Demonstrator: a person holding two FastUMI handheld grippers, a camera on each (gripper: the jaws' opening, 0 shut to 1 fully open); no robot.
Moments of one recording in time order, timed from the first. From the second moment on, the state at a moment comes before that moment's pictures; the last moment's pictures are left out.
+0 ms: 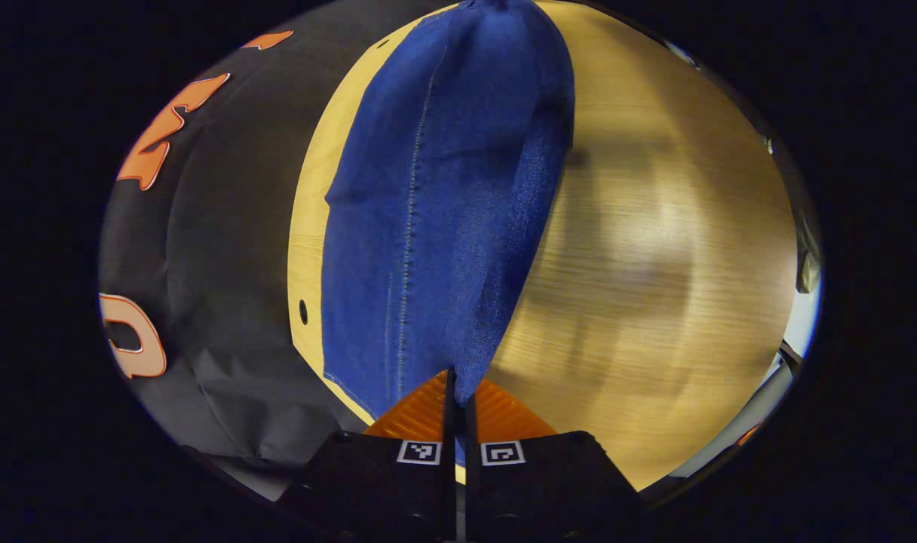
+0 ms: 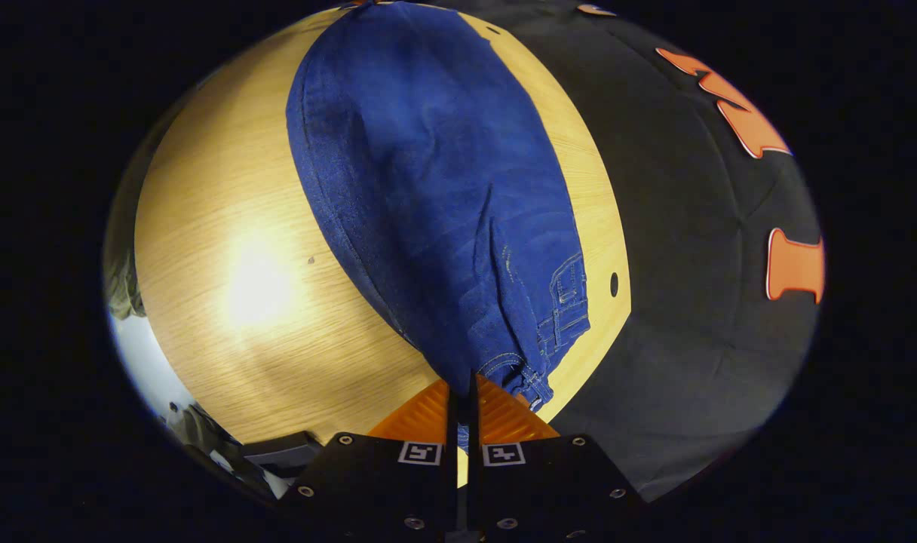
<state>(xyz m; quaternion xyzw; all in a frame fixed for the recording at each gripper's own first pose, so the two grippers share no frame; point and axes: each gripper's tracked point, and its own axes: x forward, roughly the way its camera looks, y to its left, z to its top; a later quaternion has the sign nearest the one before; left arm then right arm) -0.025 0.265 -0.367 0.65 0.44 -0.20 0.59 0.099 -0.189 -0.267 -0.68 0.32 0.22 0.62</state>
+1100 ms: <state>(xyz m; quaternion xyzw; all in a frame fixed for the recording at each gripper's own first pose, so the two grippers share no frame) 0.197 0.315 -0.297 0.61 0.55 -0.34 0.47 0.270 -0.129 -0.226 -0.56 0.45 0.25 0.65</state>
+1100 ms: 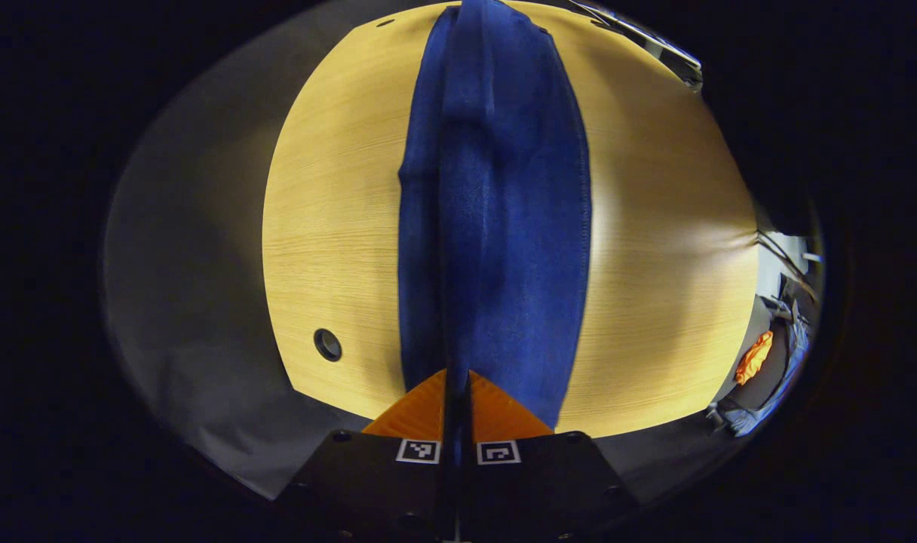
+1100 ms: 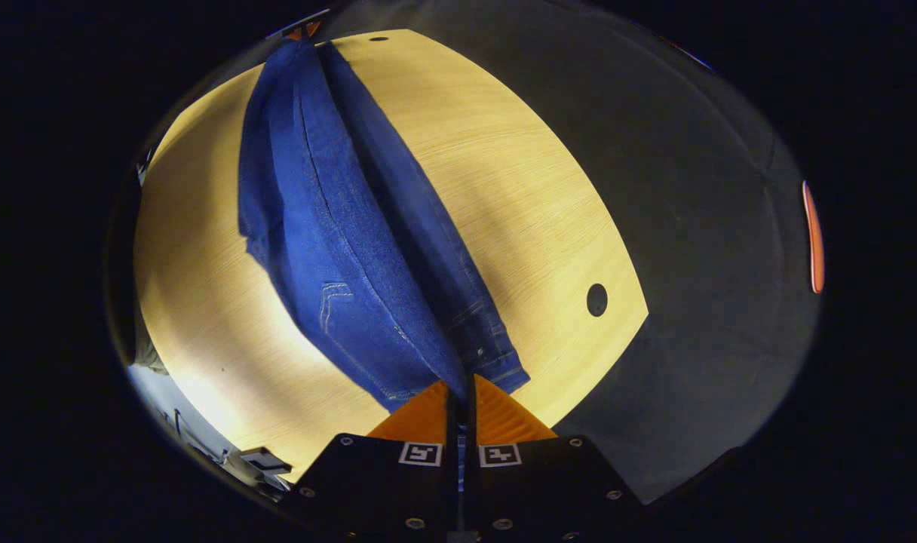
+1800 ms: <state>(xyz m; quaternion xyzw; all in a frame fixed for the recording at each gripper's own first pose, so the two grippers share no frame) 0.245 0.334 -0.295 0.56 0.52 -0.21 0.61 0.353 -0.110 -0.181 -0.50 0.38 0.12 0.77</state>
